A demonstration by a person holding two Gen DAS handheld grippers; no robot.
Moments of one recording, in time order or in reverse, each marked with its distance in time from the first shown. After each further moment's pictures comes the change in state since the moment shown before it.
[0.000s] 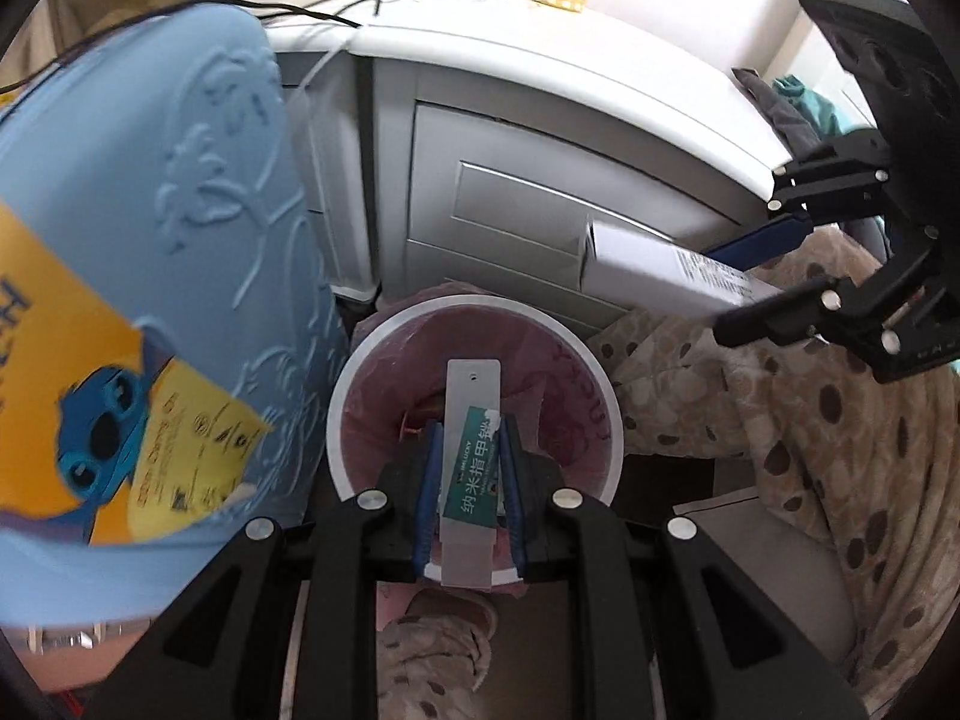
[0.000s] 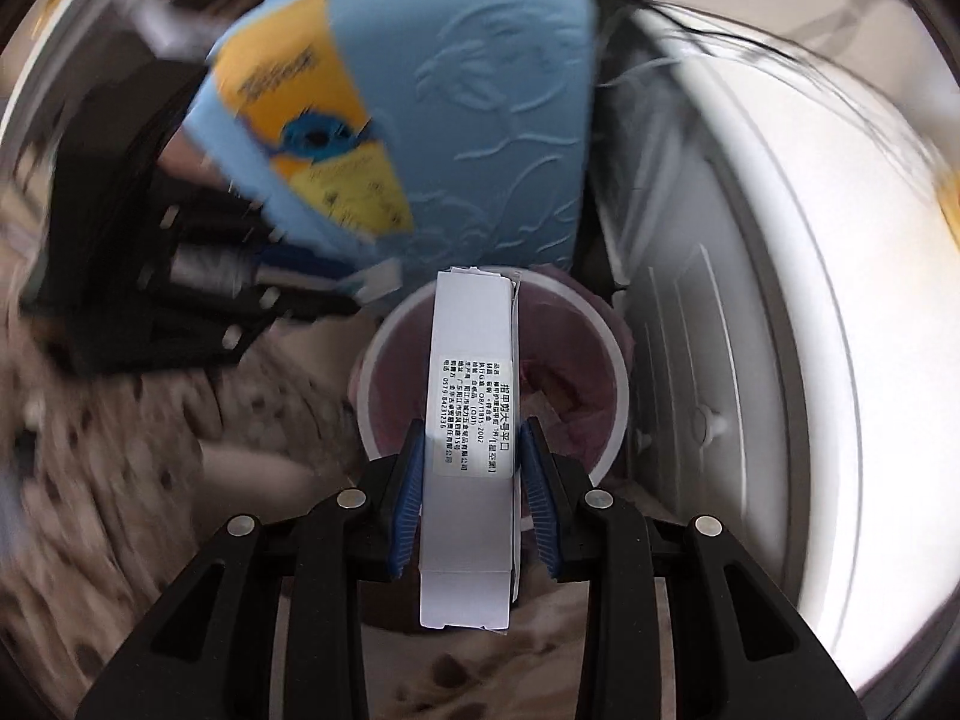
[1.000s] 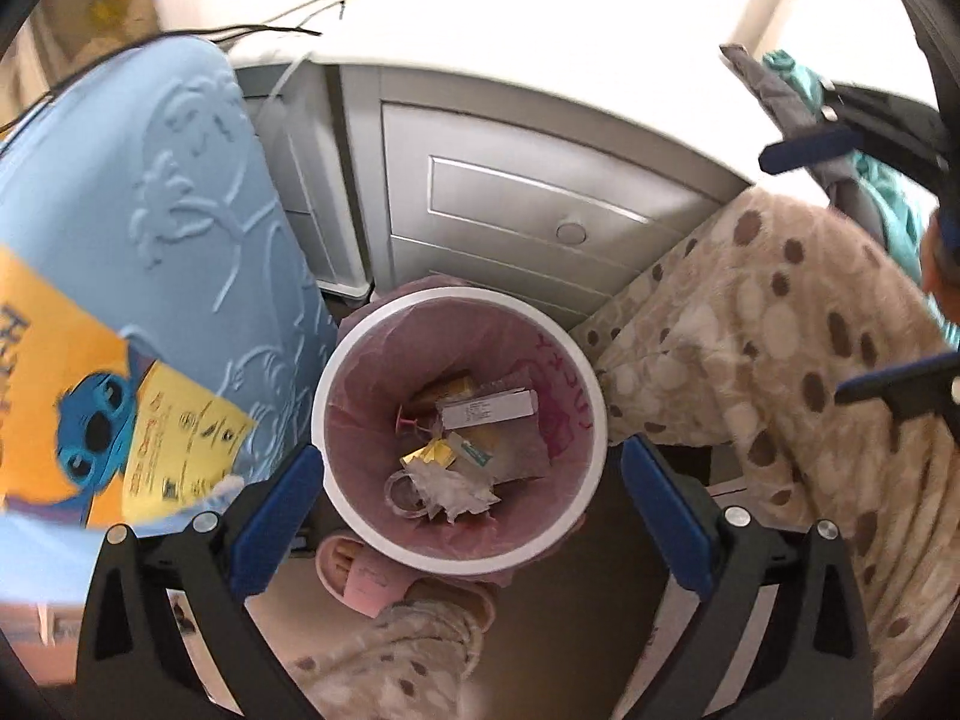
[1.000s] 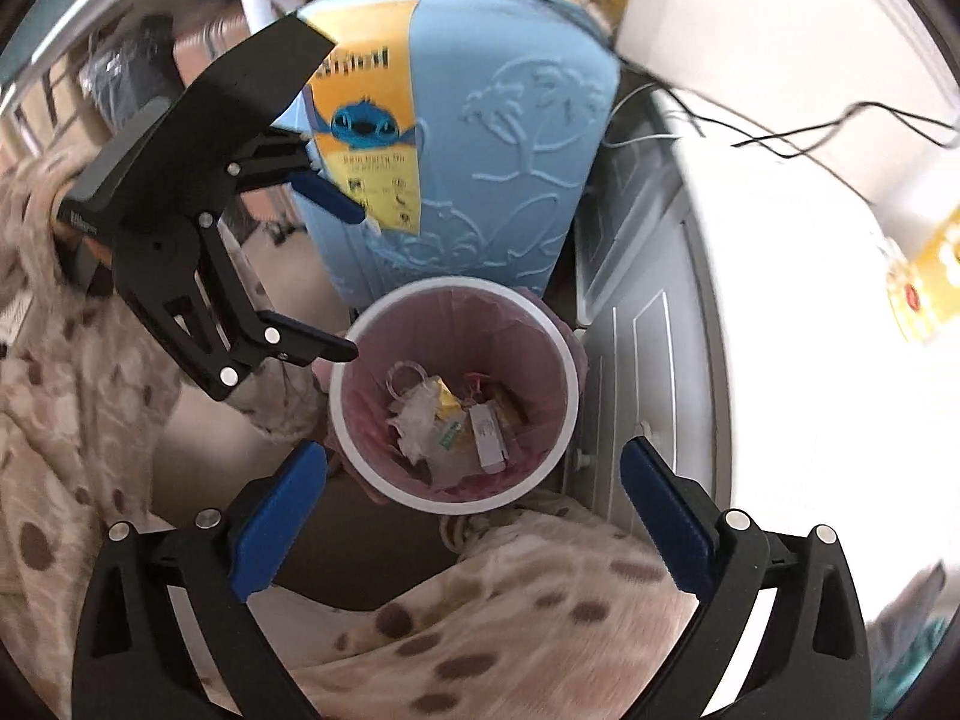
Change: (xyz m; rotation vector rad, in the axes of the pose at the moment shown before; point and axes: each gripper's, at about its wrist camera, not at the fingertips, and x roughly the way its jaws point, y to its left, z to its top) left arm -0.014 -0.039 -0.004 -0.005 0.013 0.056; right arm -0.065 0.028 -0.052 -0.068 -0.147 -0.145
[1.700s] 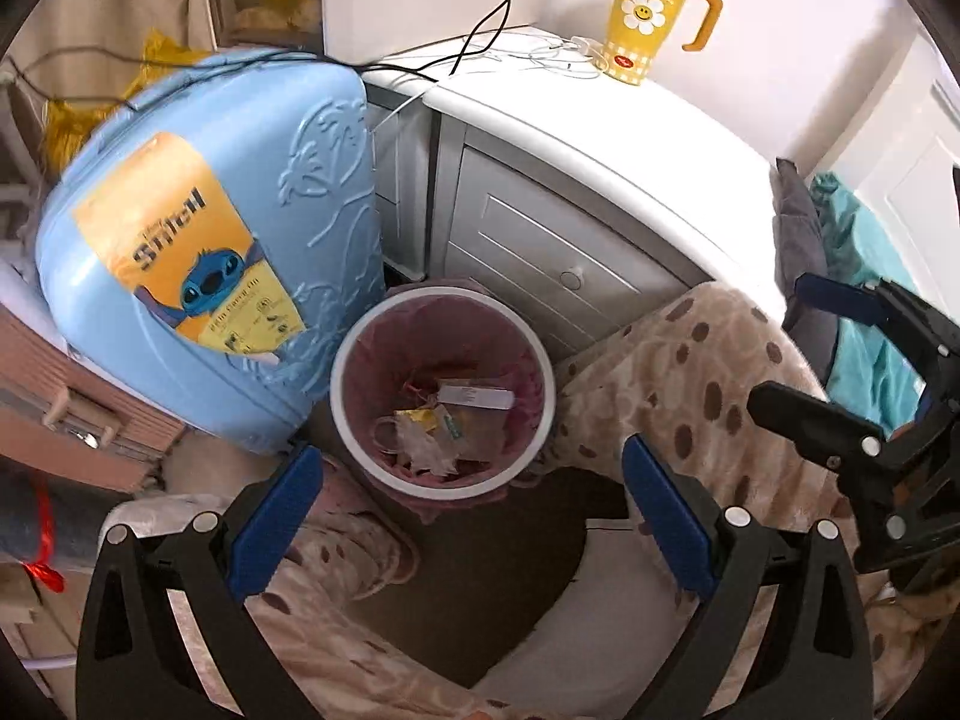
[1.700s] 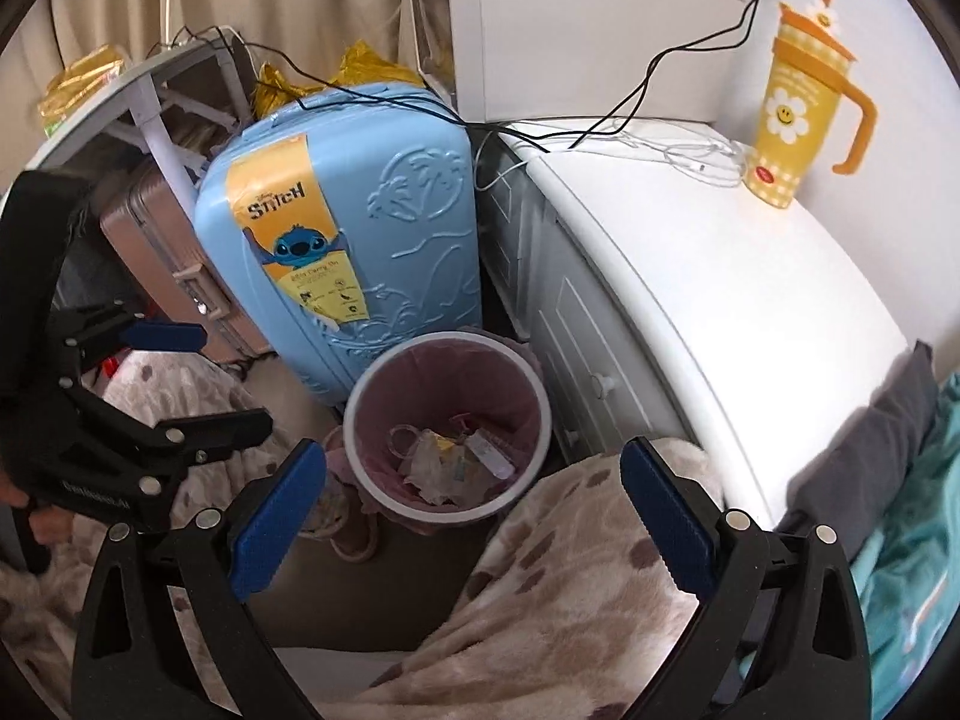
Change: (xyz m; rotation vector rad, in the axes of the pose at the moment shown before) left arm -0.101 -0.062 -0.022 -0.313 -0.050 0.155; right arm -0.072 0.011 -0.035 0.384 -0.159 -0.099
